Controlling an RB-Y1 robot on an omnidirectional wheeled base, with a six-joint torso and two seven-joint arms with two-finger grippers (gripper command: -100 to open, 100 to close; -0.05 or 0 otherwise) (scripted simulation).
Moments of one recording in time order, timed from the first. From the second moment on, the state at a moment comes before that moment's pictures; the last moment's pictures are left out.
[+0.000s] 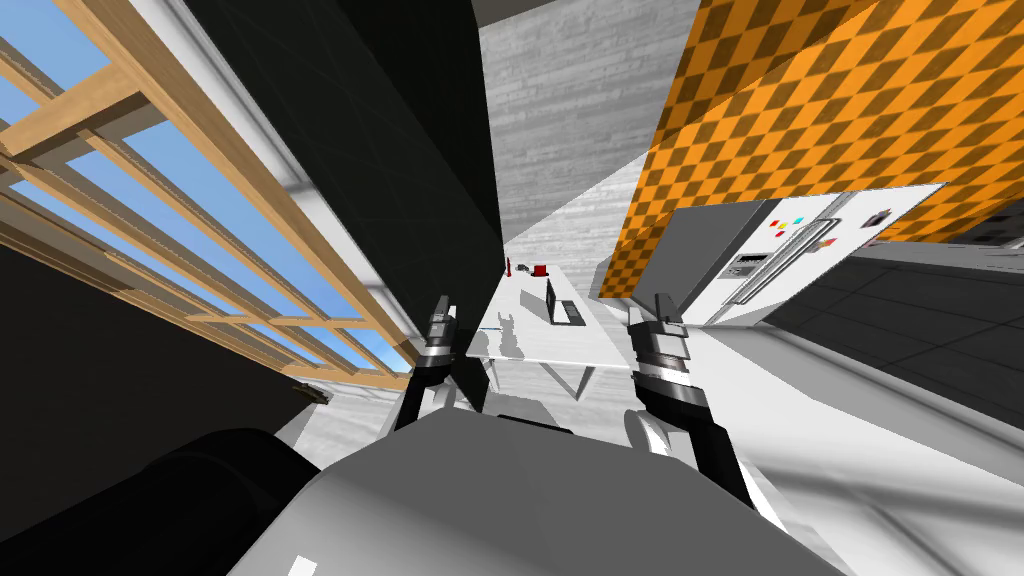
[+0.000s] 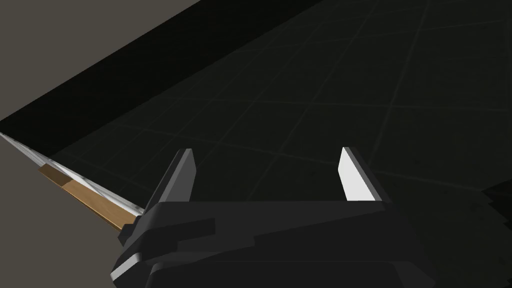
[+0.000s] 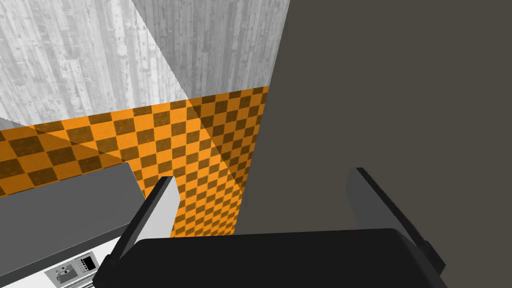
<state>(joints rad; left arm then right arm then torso) 0.52 0.03 0.05 -2.24 0.01 -0.39 -0.17 0.47 0.01 0.03 -2.24 -0.06 -0.42 0.16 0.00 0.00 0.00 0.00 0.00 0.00</state>
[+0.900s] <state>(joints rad) 0.52 0.03 0.05 -2.24 0.01 -0.39 -0.17 0.47 0.01 0.03 -2.24 -0.06 -0.42 0.16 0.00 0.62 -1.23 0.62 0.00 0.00</state>
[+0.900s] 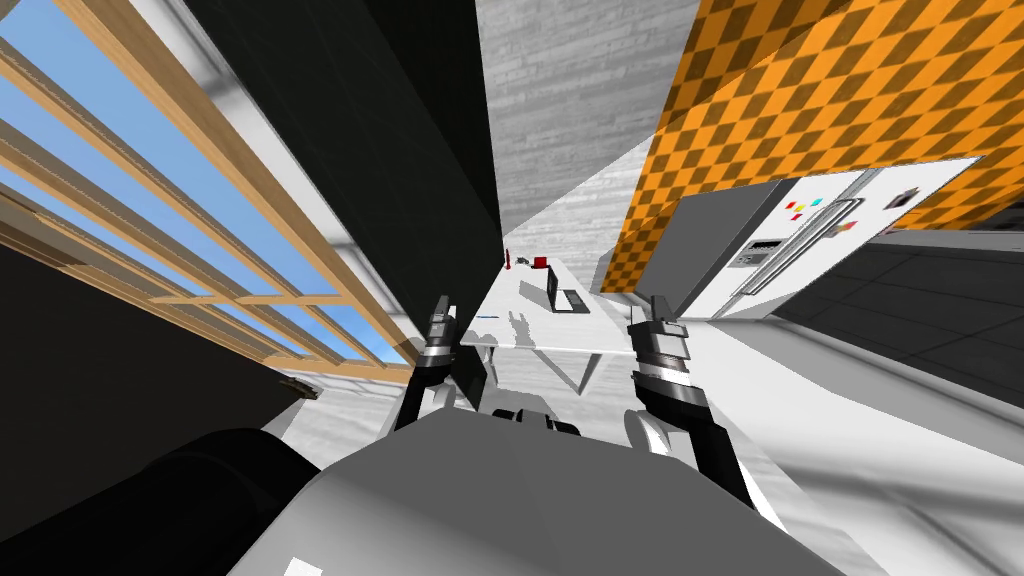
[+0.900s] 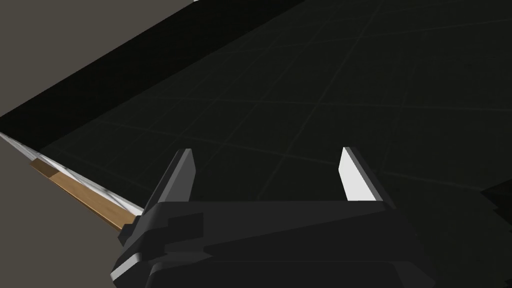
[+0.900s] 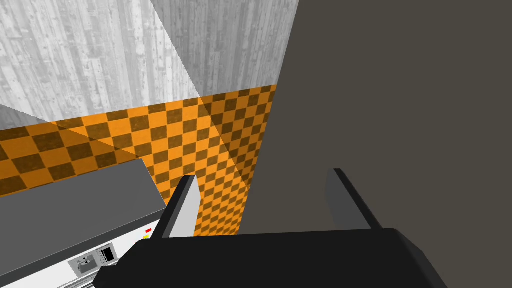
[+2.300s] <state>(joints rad) 0.52 0.03 0.05 -2.24 0.01 -0.39 -0.17 0.42 -0.29 -0.08 -2.06 0.14 -0.31 0.33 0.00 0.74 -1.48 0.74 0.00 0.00</state>
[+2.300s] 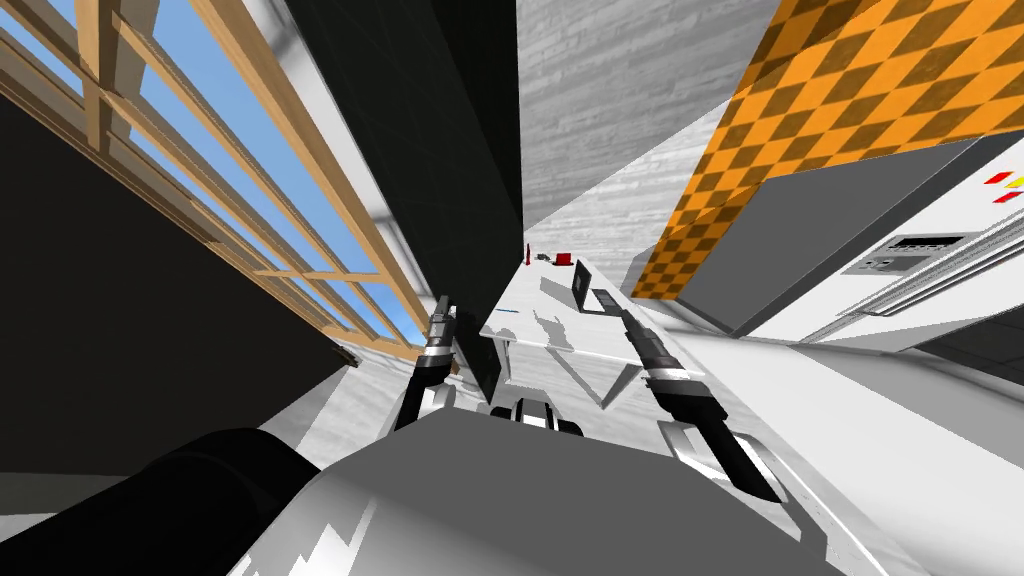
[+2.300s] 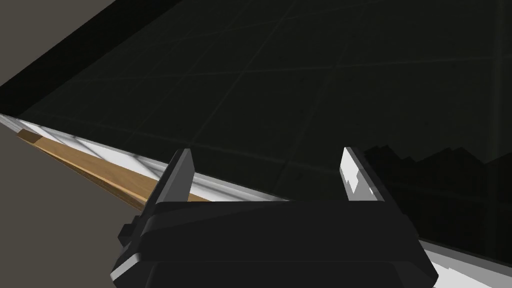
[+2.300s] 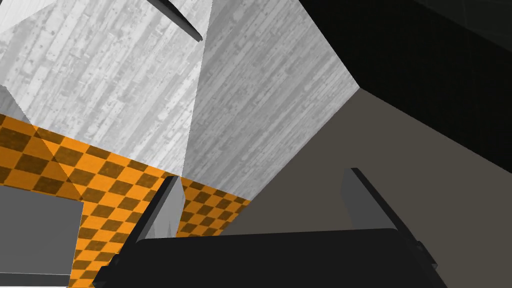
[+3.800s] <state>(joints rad) 0.52 0.05 -0.12 -2.19 -0.02 -0.36 -0.14 0.33 -0.57 -0.25 -1.71 0.50 -0.11 0.64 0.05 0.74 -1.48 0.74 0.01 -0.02</state>
